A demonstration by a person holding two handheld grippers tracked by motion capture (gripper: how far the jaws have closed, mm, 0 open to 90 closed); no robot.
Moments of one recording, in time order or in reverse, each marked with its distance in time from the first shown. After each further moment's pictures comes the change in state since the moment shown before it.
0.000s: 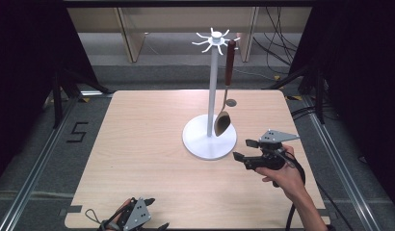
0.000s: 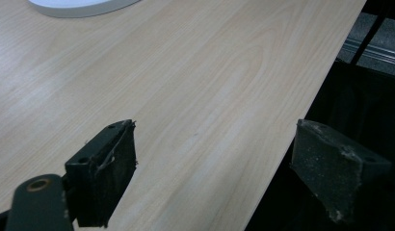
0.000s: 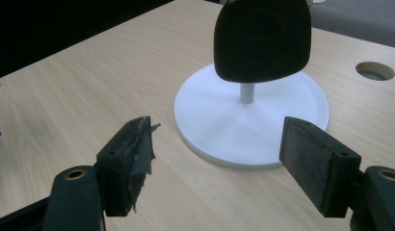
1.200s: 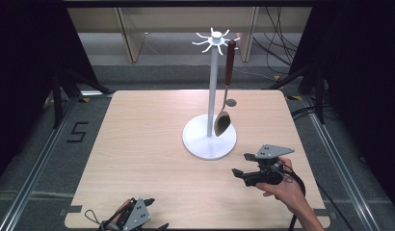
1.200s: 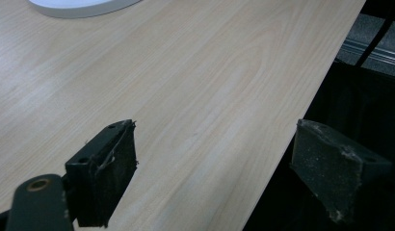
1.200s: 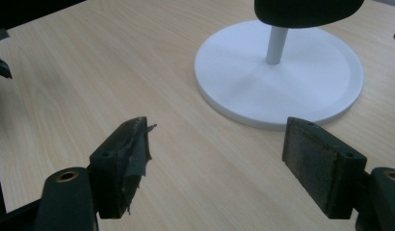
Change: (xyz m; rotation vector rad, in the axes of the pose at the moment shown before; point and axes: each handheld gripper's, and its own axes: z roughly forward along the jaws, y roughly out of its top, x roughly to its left) left arm 0.000 0.000 -0.001 0.011 0.016 0.021; right arm 0.017 -0.031 0.000 0.087 0.026 -0.057
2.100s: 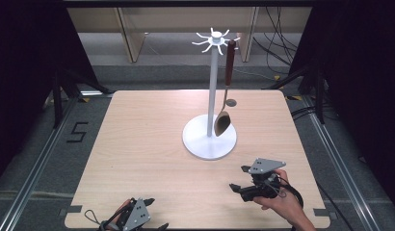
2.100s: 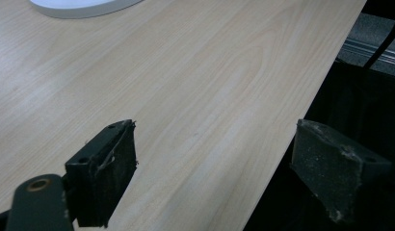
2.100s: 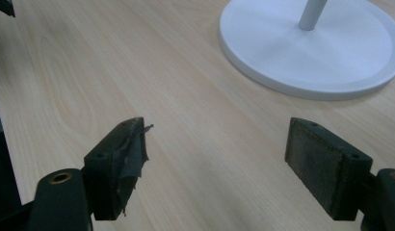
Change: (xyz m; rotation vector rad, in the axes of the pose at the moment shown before) left arm 0.000 0.000 0.000 -0.001 0.003 0.001; right arm 0.022 -0.024 0.008 0.084 0.015 -0.098
